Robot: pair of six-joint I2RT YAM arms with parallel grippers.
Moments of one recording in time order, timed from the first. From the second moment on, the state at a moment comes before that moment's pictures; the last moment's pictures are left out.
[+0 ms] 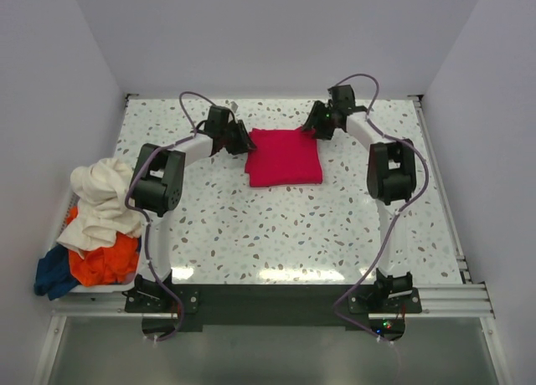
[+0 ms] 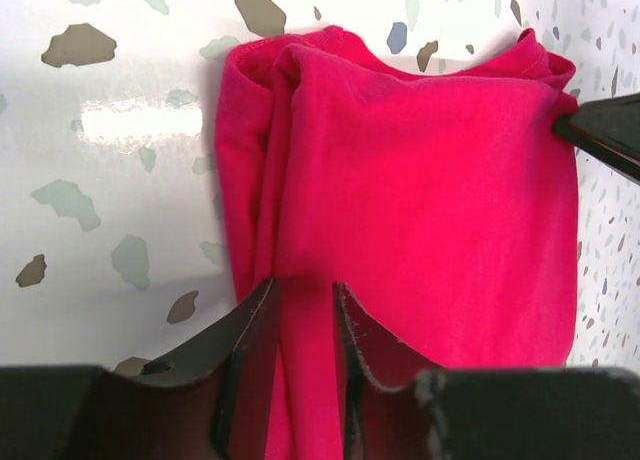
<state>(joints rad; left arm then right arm) -0.29 2.18 1.50 -0.08 0.31 -0.60 0.18 2.38 1.96 -0.43 -0.30 0.57</state>
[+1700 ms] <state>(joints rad) -0.31 1.71 1.47 -0.26 0.42 -0.57 0.32 2.32 1.92 -0.66 0.10 0.28</state>
